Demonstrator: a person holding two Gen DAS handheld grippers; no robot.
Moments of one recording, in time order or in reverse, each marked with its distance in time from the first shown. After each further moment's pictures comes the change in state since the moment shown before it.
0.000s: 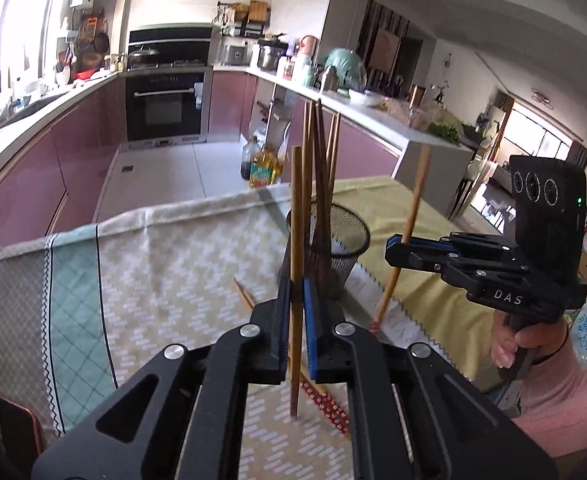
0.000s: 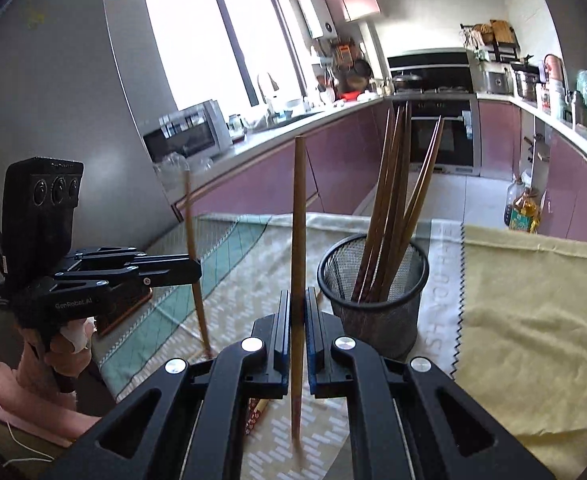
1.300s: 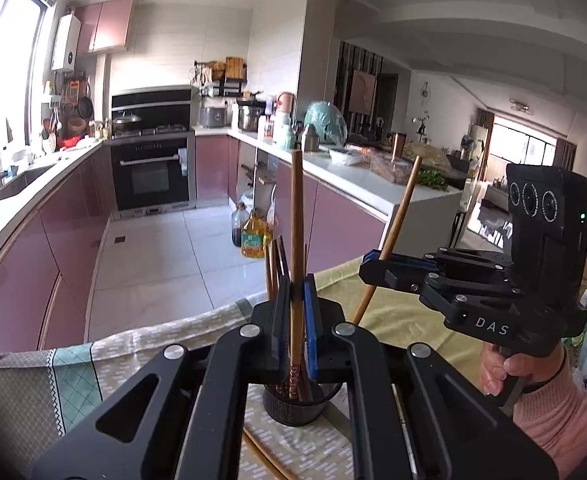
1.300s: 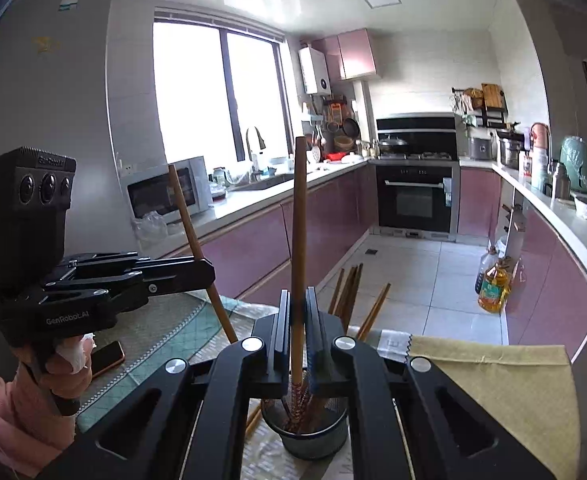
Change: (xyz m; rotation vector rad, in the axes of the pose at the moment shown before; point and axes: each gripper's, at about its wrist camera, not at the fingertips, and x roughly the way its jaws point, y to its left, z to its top) left arm 0.003 -0.049 0.102 0.110 -0.170 -0.009; right arm -0.027 -0.019 0.078 -0.089 -0.152 -0.103
